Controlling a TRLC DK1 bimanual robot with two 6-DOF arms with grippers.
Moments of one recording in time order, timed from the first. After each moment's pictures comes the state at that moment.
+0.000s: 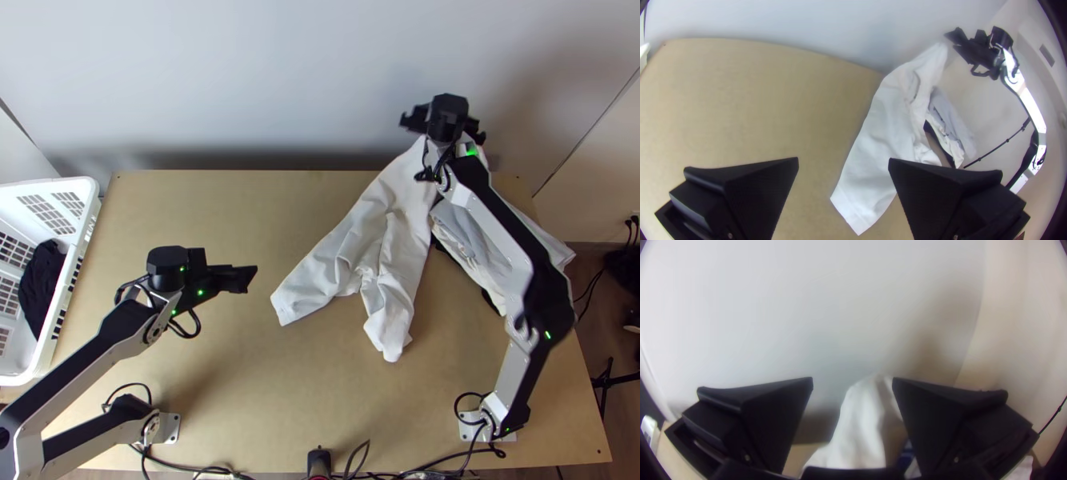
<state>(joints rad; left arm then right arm) -0.40 1.10 0.69 -0.12 0.22 -0.47 0.36 1.95 1.87 -0.16 0.57 0.20</state>
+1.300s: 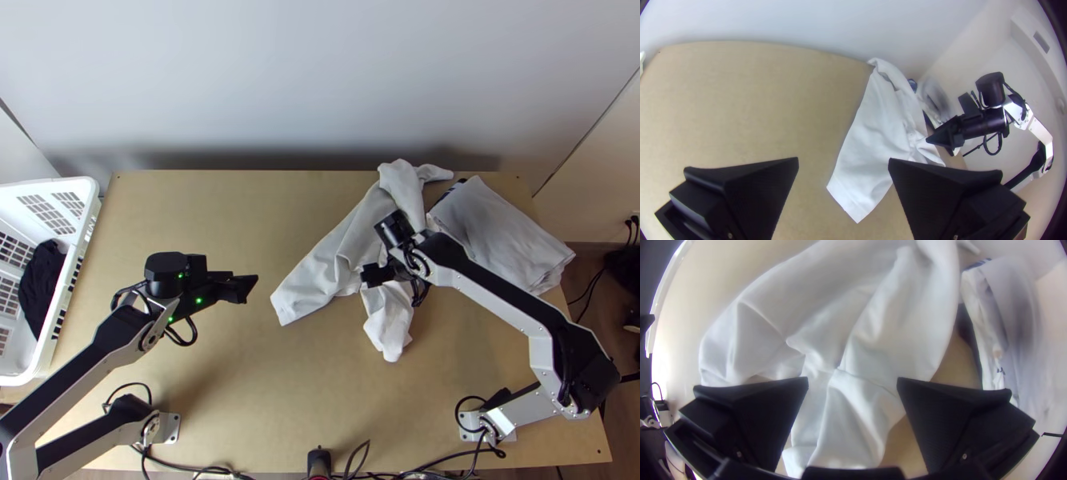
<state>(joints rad) -0.42 1.05 0.68 -0.17 0.23 -0.43 0.63 1.63 1.23 -0.76 0.16 0.33</state>
